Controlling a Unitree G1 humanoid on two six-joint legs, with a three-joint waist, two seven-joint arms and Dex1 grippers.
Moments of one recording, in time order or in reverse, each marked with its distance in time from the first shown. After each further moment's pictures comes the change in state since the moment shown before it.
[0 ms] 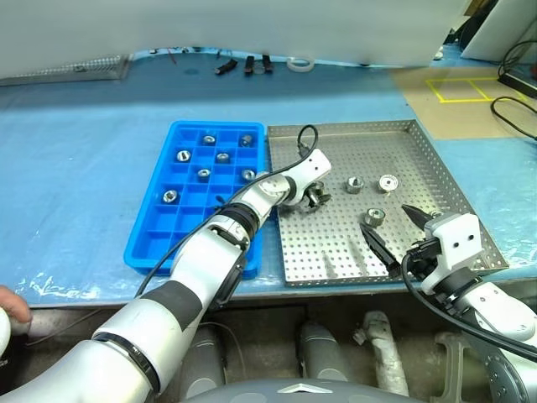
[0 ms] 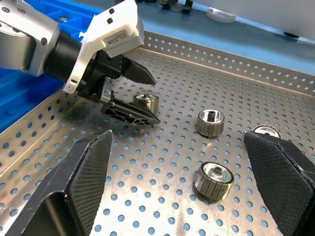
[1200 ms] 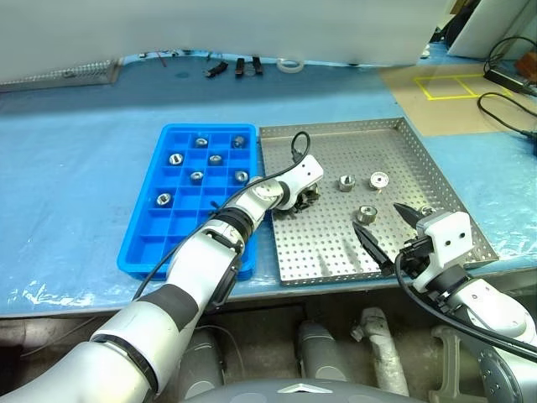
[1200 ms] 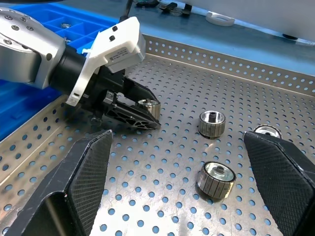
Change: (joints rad) left arm 0.043 0.036 0.042 -0.016 0.003 -0.038 -0.110; right arm -0.046 0.003 0.041 0.010 -0.005 0.003 0.003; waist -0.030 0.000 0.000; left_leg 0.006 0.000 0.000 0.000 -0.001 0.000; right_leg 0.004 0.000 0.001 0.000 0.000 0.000
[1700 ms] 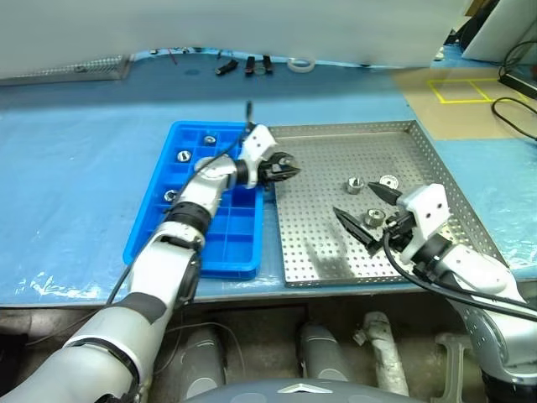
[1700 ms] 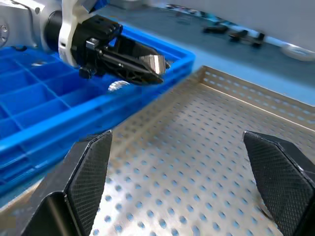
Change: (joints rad) left arm 0.242 0.287 0.132 -0.576 -0.255 0.116 -0.362; right arm -0.328 -0.087 0.128 0.215 0.041 -0.001 0.179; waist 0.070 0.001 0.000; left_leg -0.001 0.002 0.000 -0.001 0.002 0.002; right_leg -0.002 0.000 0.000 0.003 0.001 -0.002
